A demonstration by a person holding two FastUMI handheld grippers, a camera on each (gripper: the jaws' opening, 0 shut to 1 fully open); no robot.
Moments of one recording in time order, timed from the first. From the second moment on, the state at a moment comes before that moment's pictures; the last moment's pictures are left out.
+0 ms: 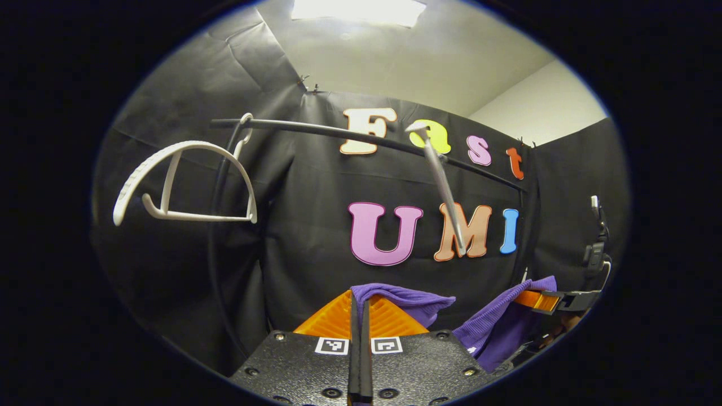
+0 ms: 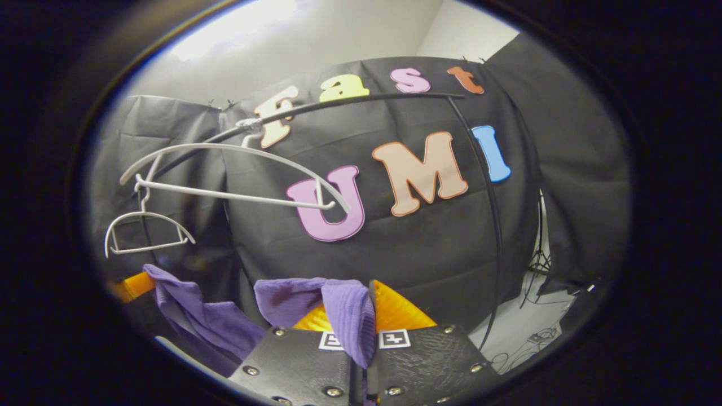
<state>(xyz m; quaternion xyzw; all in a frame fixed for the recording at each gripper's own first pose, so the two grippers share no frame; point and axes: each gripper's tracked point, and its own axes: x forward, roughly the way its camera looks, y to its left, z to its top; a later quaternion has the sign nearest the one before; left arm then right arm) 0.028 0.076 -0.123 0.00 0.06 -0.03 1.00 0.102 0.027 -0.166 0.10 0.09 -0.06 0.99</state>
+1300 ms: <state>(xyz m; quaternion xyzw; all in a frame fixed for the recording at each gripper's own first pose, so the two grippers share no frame) 0.078 0.000 -0.239 -0.05 0.07 -0.10 0.99 0.118 0.051 -0.241 0.10 0.09 0.00 0.99</state>
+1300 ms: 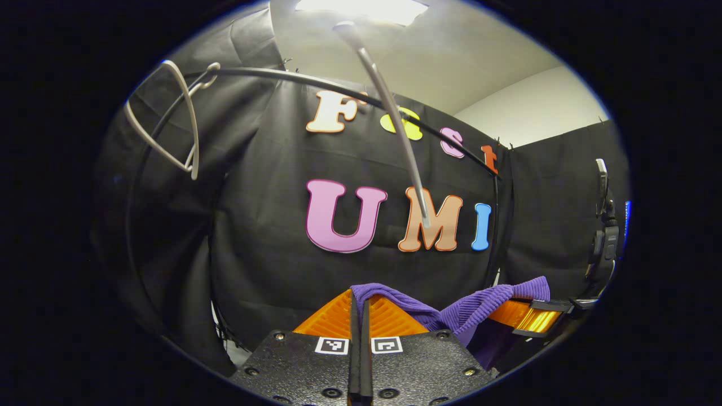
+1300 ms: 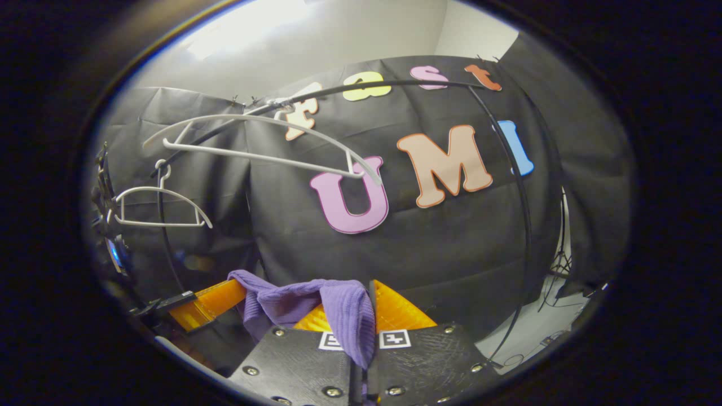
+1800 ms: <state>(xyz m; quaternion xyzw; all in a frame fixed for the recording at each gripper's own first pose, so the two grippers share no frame) 0.097 0.029 -0.335 -0.03 0.11 -0.06 0.99 0.141 0.034 -0.344 0.09 0.16 -0.03 0.98</state>
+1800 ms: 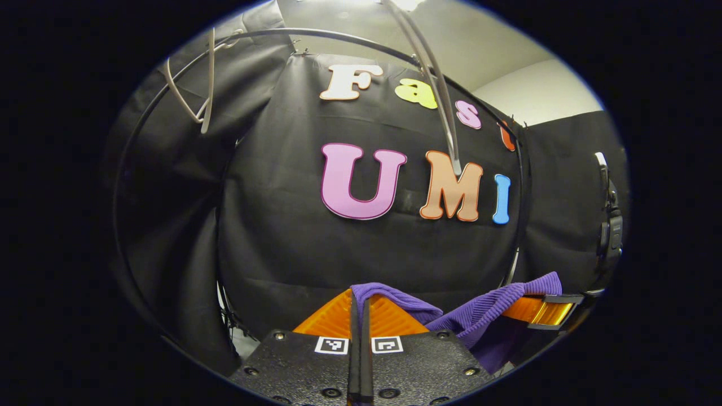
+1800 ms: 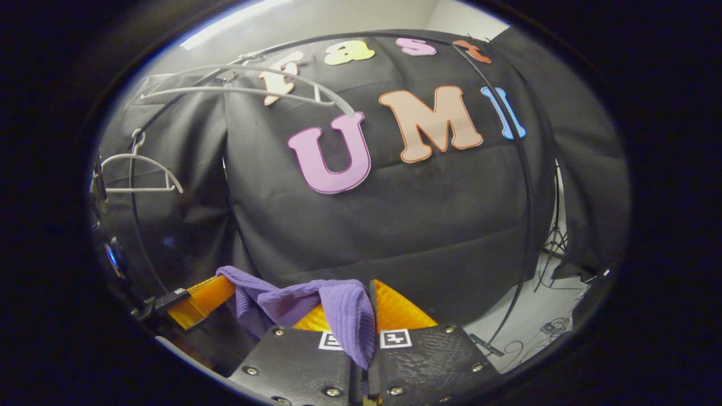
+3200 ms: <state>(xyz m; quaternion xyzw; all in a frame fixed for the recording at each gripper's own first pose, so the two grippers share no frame) 0.084 0.030 -0.555 0.03 0.28 -0.04 0.96 0.139 -0.015 -0.571 0.03 0.28 -0.08 0.96</state>
